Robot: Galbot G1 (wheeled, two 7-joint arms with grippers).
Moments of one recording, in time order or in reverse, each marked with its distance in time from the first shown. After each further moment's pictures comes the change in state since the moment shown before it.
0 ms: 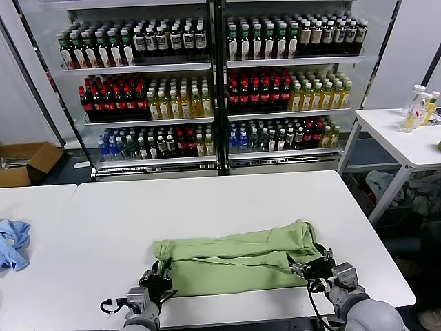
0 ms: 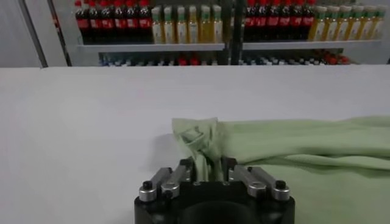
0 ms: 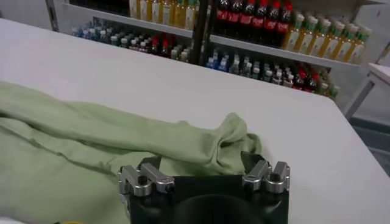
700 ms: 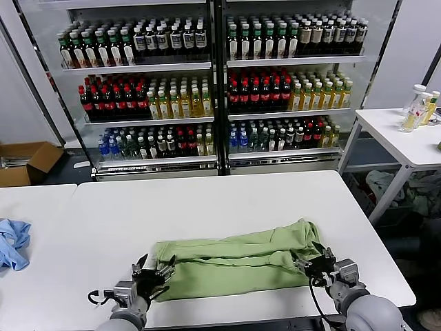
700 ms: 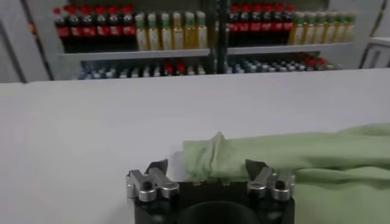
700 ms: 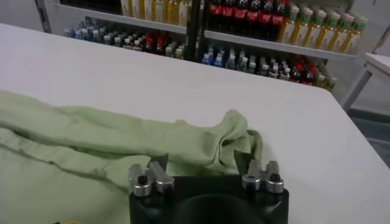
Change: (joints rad) left arm -0.007 0.099 -0.019 -0.040 -0.055 -0.008 0.037; right arm 0.017 0.008 -0.010 -0.024 0.020 -0.002 0.005
